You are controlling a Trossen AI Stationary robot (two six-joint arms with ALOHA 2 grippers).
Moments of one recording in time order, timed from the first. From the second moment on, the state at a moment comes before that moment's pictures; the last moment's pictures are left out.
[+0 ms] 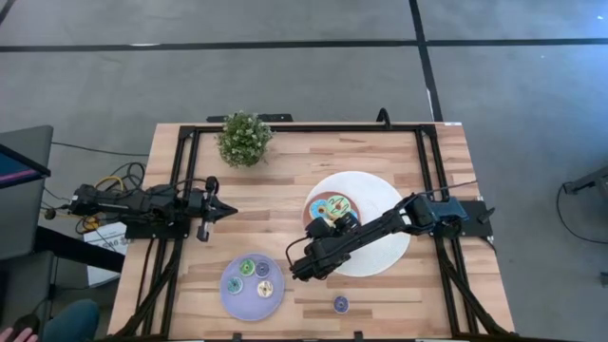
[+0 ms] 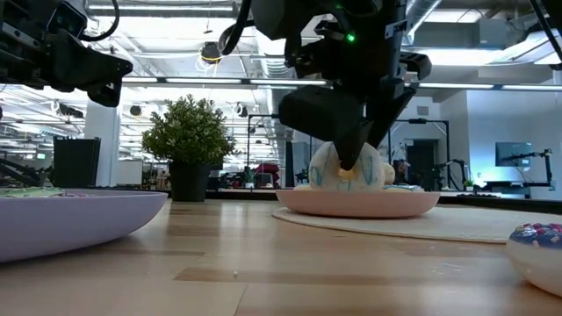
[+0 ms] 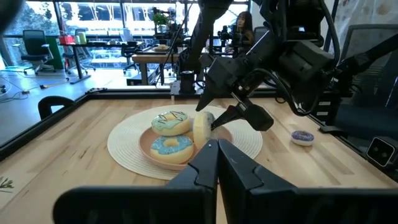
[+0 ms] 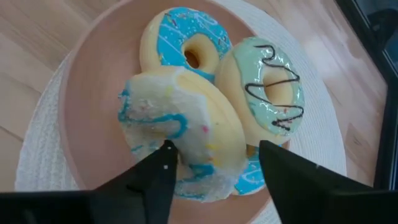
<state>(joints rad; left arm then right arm) -0.11 0.03 0.01 0.04 -0.06 -0.01 0.39 2.33 1.94 -1.56 0.58 1.28</state>
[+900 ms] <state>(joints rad) -0.11 0.03 0.01 0.04 -0.06 -0.01 0.39 2.29 2.01 -1.57 0.61 1.16</state>
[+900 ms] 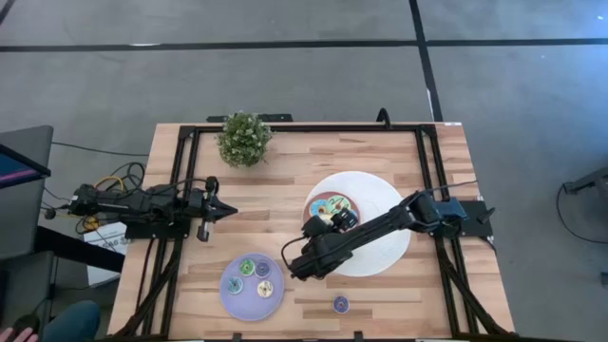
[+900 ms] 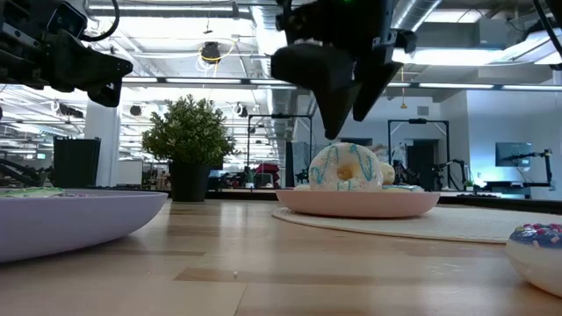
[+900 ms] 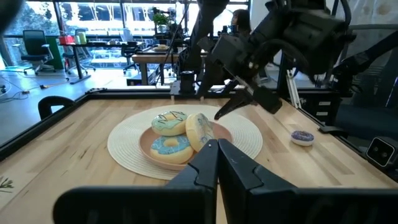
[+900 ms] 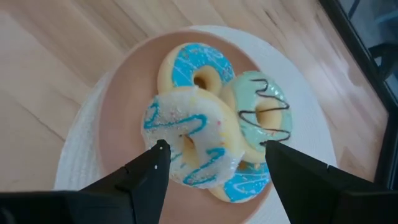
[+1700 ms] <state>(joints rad) -0.11 0.03 0.01 0.04 -0.06 -0.01 0.39 2.11 2.01 -1.56 0.59 1.19</state>
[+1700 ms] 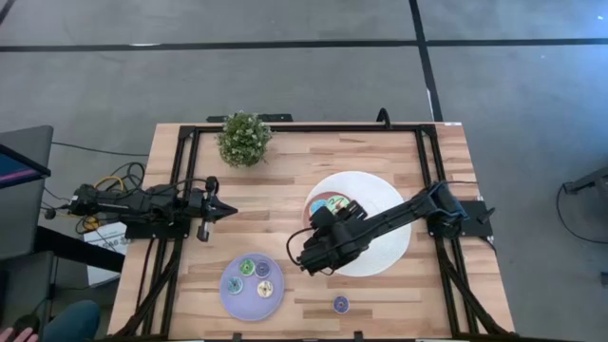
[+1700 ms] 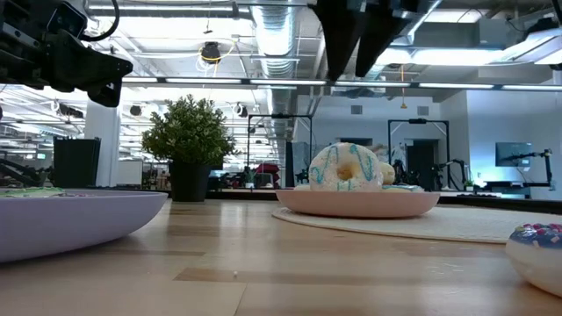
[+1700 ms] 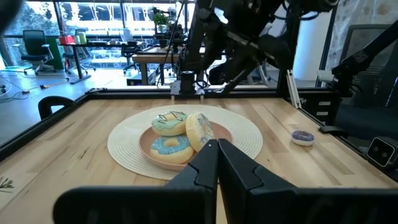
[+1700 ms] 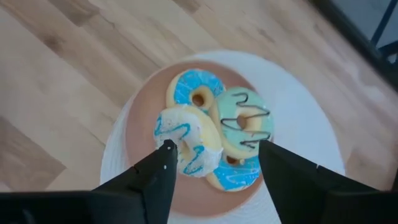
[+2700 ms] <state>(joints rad) -0.11 0.03 0.01 0.04 -0.06 -0.01 0.21 2.20 1.99 -1.44 0.19 0.99</state>
